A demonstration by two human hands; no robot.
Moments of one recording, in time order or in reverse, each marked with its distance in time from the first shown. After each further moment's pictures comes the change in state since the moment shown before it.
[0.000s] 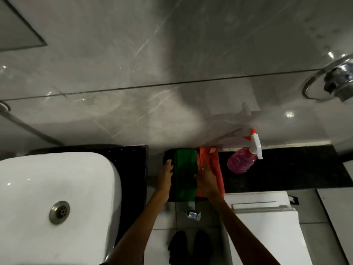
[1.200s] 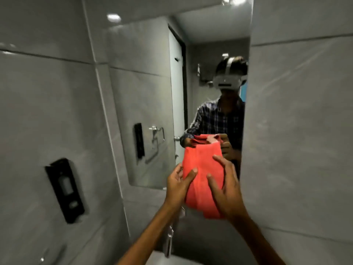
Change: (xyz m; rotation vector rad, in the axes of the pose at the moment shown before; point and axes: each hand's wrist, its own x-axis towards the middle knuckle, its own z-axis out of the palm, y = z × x) left_hand -0.296 0.338 -0.282 -0.274 -0.043 1.081; right_hand -0.307 -0.500 0.012 0.241 0.357 -1.344
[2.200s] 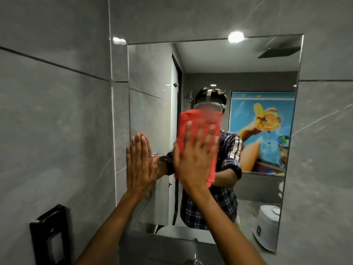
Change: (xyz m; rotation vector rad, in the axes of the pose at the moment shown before) left_hand 0.234 0.035 -0.184 1.213 0.411 0.904; right_hand 0.192 -0.041 0.210 -0.902 0.476 -0.381
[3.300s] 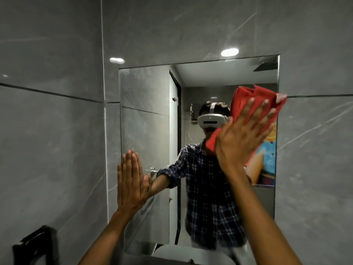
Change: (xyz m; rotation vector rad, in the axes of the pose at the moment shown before) left_hand 0.001 0.020 -0.025 0.033 -0.076 -0.031; right_hand 0.118 0.102 -0.057 -0.040 0.228 0.419
